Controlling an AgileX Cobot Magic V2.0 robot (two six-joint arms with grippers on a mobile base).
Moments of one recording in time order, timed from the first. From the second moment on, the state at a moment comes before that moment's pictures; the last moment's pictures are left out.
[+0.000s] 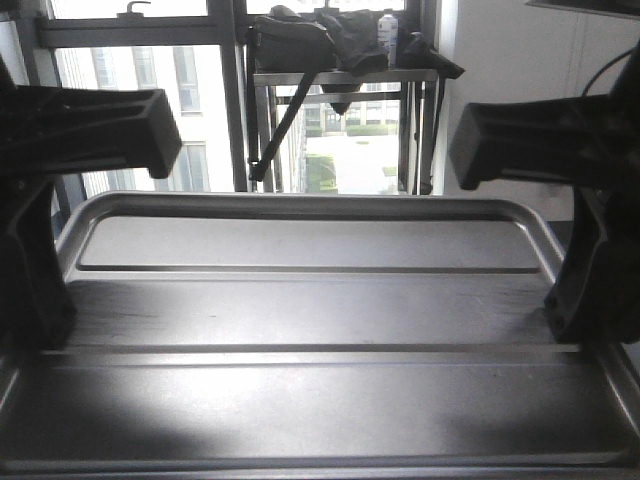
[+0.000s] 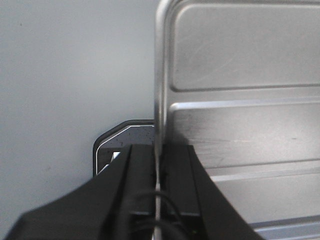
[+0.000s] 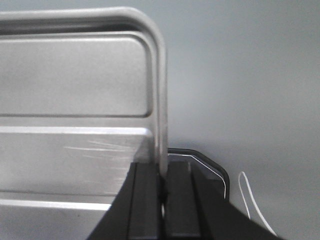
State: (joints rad) left arm -1.03 1.25 -0.87 0.23 0.96 -1.04; right arm 0.87 1.18 -0.75 -0.28 0.82 1.07
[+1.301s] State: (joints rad) left arm -1.03 1.26 -0.87 0.23 0.96 -1.04; right arm 0.87 1.18 -0.75 -0.28 0.82 1.07
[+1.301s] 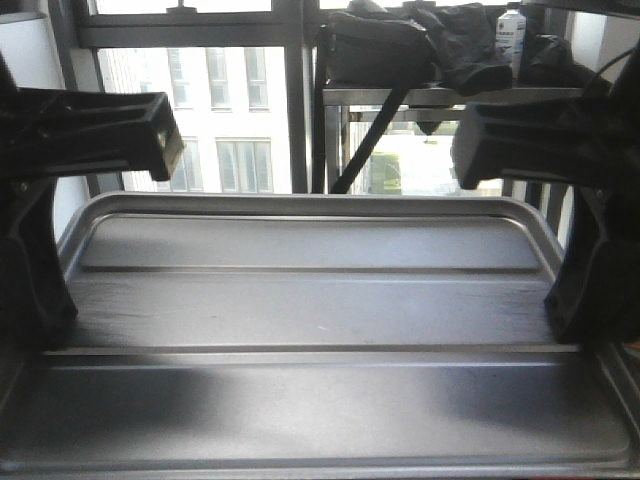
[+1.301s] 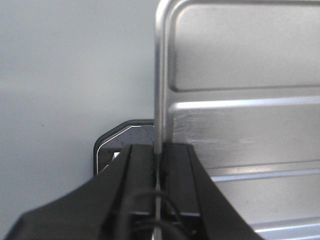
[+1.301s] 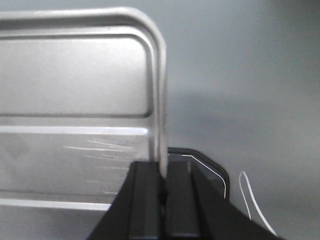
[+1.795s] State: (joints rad) left arm -1.03 1.26 -0.87 0.23 0.96 -1.04; right arm 0.87 1.18 -0.75 -0.28 0.82 1.07
